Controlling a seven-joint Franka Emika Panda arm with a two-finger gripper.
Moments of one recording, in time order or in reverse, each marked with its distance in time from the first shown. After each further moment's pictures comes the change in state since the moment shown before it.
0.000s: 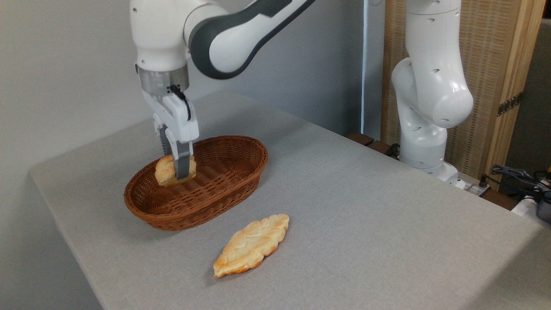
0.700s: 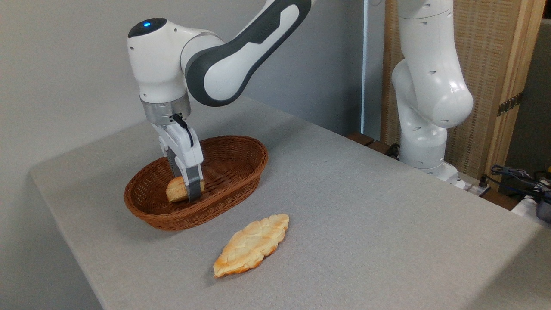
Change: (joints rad) arm -0.006 0.101 -0.007 -0.015 0.000 0.022 0.000
